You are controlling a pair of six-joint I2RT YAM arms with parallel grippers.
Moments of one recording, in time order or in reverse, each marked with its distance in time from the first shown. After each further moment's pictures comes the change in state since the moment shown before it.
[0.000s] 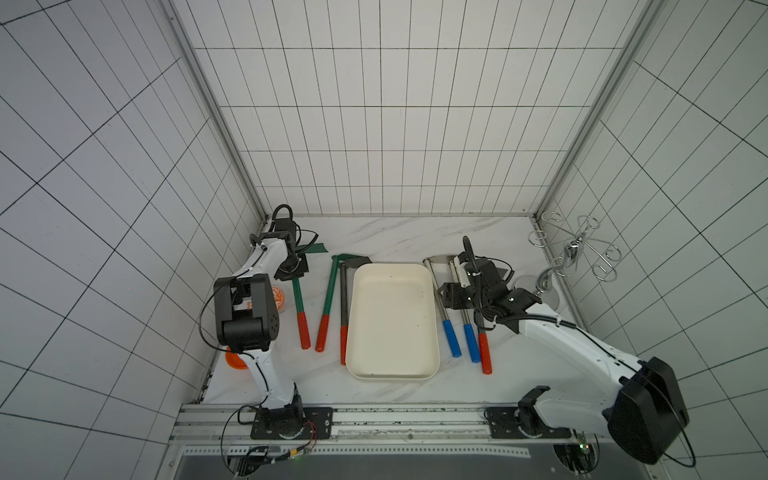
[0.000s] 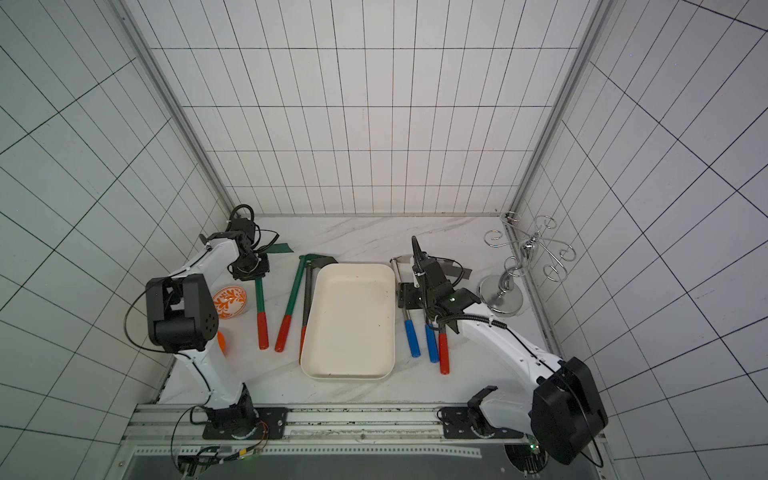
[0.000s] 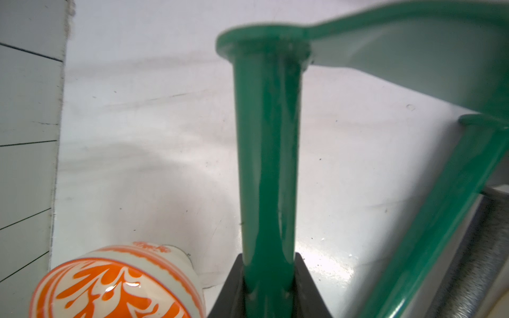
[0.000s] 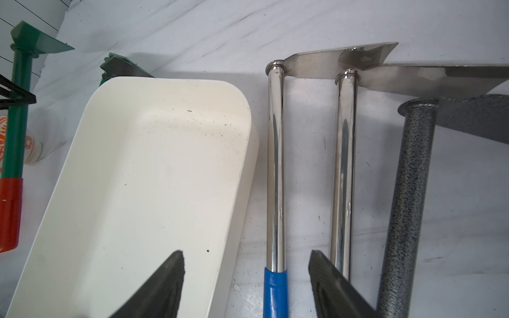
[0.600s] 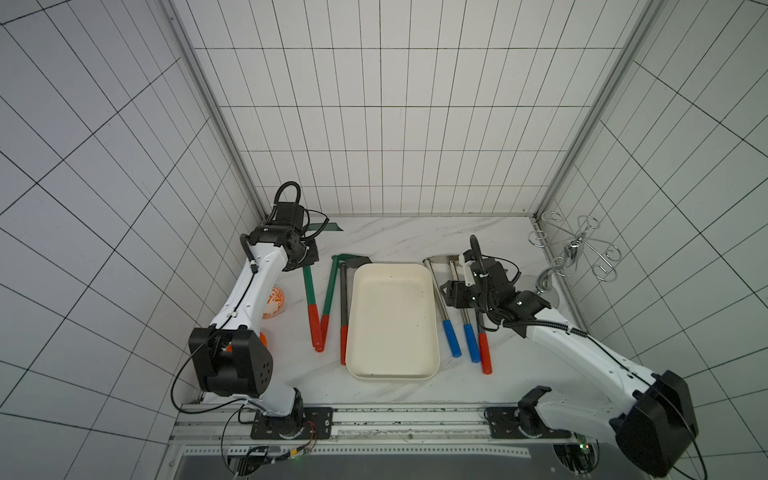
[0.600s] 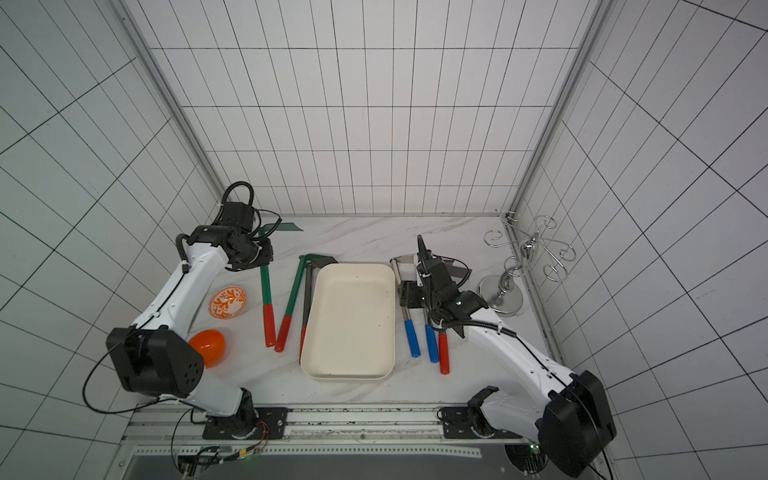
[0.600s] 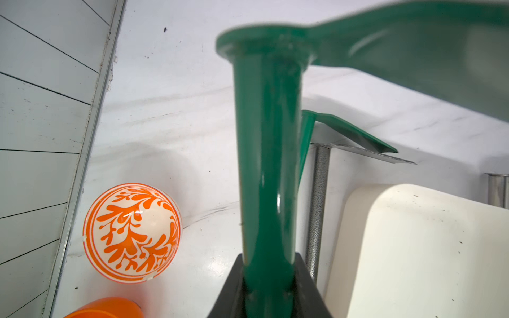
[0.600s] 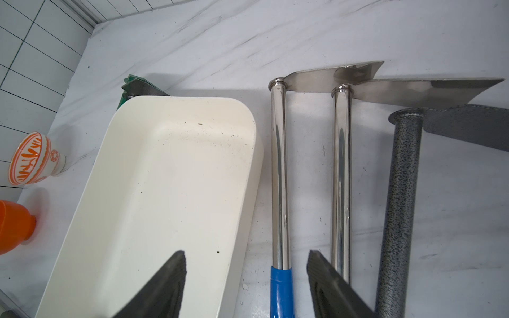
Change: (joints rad) left arm -0.196 -0.320 0.067 -0.169 0.026 -0.097; right arm 0.000 -0.070 0.000 -0.011 0.010 0.031
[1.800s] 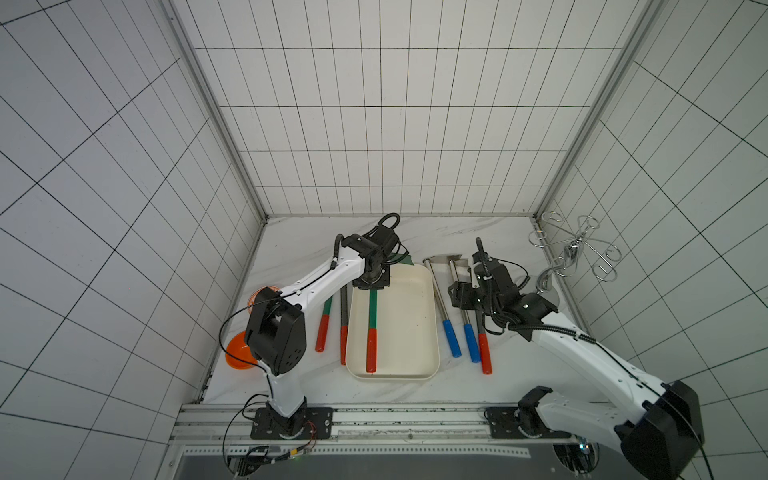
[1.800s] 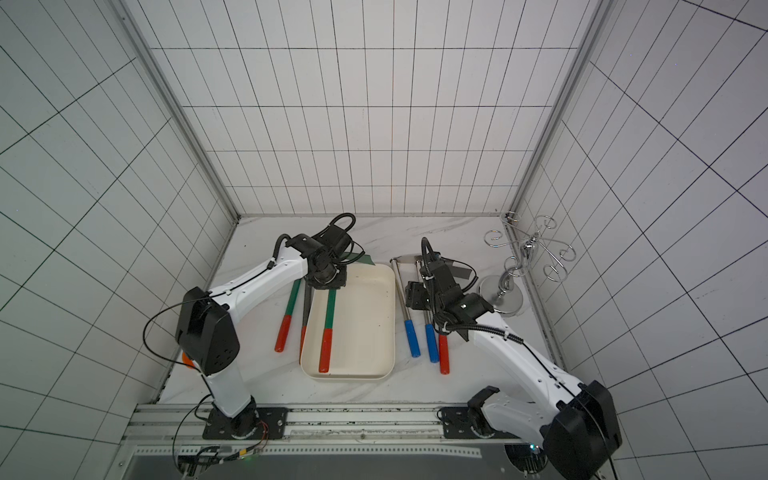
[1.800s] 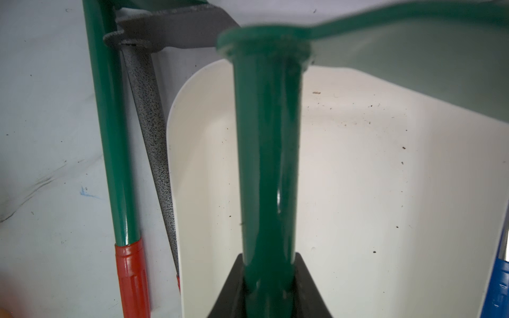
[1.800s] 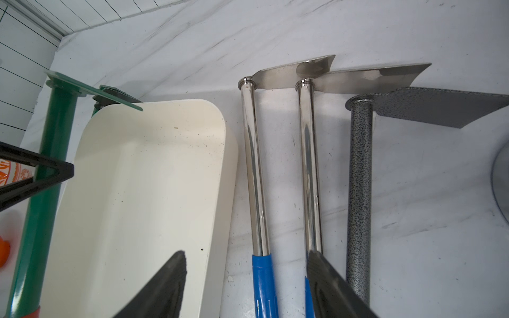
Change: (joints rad) left arm -0.515 0.267 0.026 -0.012 -0.061 -0.291; right arm 0.000 -0.042 0.000 -0.080 0.086 0.052
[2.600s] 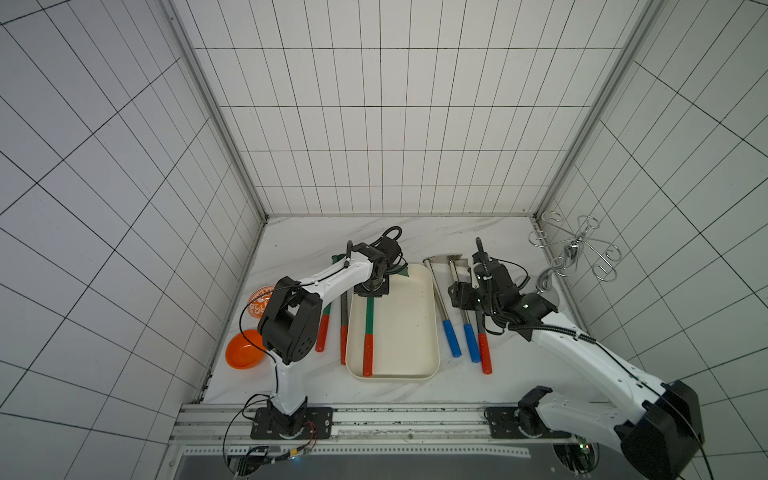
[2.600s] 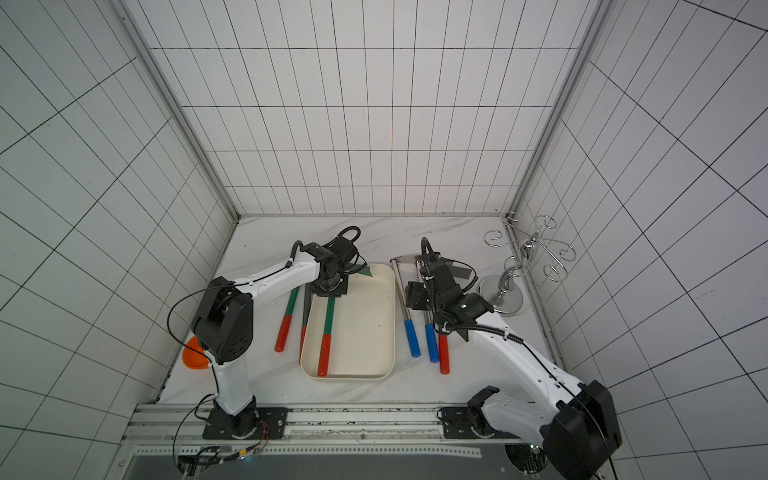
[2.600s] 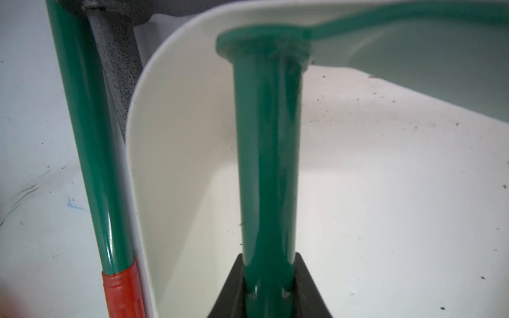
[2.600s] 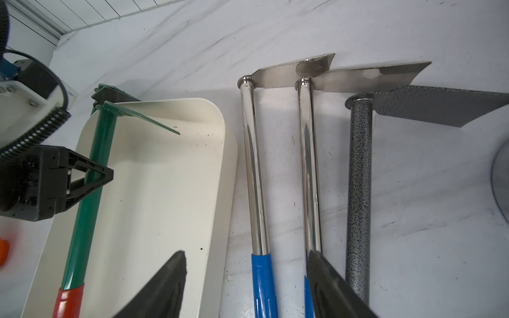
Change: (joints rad) left arm 0.000 0.104 -0.066 0.071 -0.073 0.008; right arm 0.000 0.000 -0.001 -0.003 0.000 0.000
